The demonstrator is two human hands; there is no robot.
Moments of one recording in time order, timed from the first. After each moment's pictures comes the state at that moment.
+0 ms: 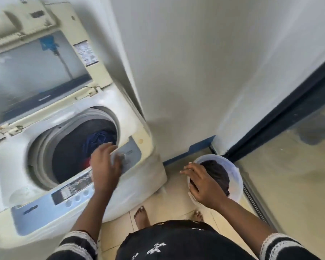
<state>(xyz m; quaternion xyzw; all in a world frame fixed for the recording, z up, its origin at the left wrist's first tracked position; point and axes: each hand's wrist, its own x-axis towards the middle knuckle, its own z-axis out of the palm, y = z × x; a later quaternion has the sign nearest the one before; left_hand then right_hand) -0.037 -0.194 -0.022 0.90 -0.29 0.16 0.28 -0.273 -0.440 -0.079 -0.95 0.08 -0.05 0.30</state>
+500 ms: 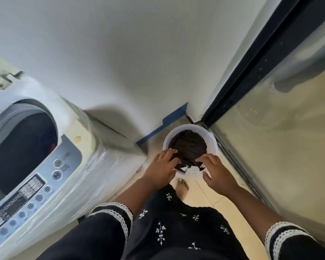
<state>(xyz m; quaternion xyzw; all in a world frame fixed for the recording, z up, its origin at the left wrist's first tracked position) -0.196 -0.397 -0.120 0.73 -0.63 -0.25 0.04 -0.405 -0.540 -0.145 -0.90 0.27 0.06 0.34</state>
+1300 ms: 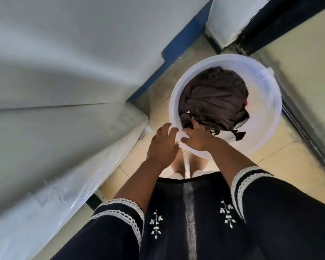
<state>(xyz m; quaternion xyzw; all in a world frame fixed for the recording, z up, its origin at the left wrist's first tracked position) -0.157 -0.410 -0.452 0.78 -0.46 -0.41 -0.03 -0.274 -0.526 -0.527 -0.73 0.33 0.39 0.46</state>
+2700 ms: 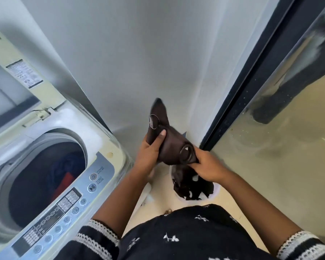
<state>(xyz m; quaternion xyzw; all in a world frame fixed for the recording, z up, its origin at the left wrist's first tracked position) -0.121 -0.378 0.039 0.59 -0.09 -0.46 0.65 -0.284 -0.483 0.020 -0.81 0.35 0.01 0.46</state>
